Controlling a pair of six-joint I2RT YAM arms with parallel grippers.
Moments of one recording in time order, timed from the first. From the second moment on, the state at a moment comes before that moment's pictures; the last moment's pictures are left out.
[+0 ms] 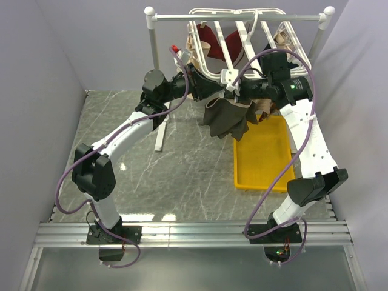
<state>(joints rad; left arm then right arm) -0.55 1.77 1.59 0.56 0.74 -0.62 0.30 1.64 2.05 -1.07 -0.74 -1.15</state>
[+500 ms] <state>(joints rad) -0.55 1.77 1.56 0.60 0.79 -0.48 0.29 1.65 2.06 -1.10 -0.74 -1.11</state>
